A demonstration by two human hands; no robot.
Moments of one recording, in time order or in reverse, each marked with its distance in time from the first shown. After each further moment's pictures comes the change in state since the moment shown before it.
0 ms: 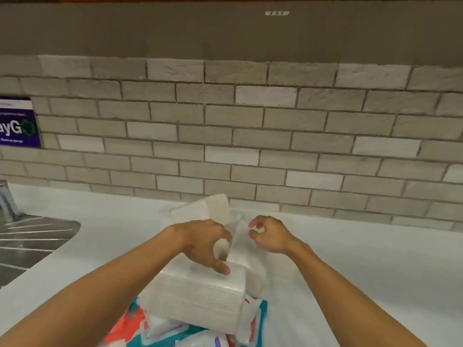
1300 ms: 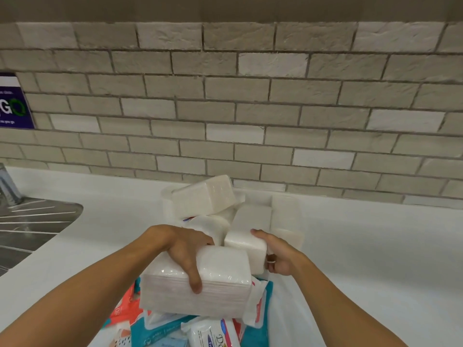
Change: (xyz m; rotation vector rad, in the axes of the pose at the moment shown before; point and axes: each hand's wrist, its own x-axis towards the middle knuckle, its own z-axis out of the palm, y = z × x) left_hand 0.005 -0.039 0.040 -0.256 -0.455 -0.122; right_hand -0.010 0.044 0.067 0.996 -0.222 0.672
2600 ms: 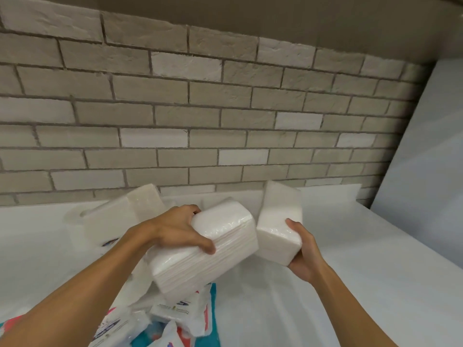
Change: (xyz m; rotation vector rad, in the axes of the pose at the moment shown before) left_hand 0.044 0.073 -0.035 -0.311 0.420 0.361; right_hand -0.113 0.027 -0.128 0.585 0.204 -0.424
